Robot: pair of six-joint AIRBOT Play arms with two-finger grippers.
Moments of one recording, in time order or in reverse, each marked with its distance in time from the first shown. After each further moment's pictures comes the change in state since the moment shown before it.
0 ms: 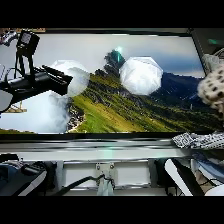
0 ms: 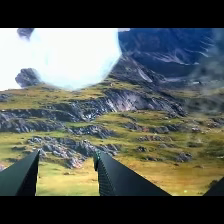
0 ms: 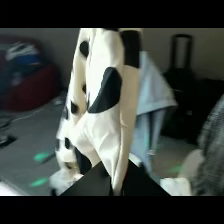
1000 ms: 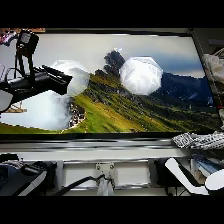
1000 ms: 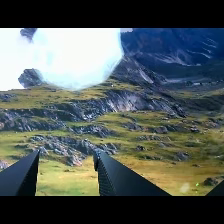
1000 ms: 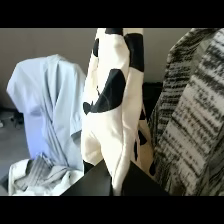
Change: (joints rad) left arm 0.000 0.000 0.000 0.007 0.003 -0.007; right arm -0.273 -0.102 0.008 0.018 -0.121 0.044
